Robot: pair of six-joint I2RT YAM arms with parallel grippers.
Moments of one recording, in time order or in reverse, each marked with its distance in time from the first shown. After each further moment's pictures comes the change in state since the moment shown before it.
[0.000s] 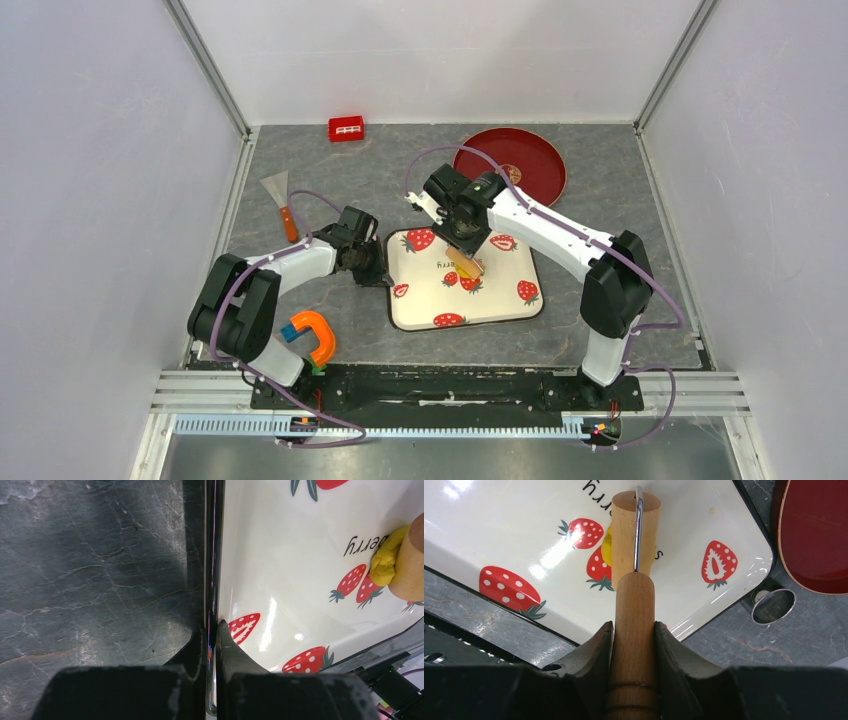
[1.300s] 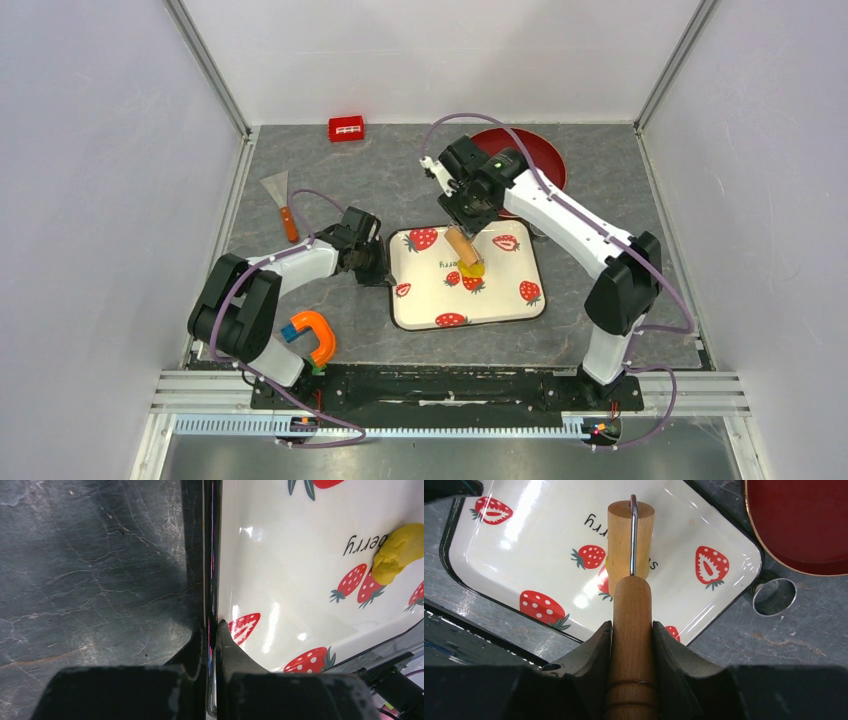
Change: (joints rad) left arm -0.018 -0.001 -0.002 0.021 -0.013 0.000; right arm -0.084 -0.038 0.160 -0.067 -0.040 0.124
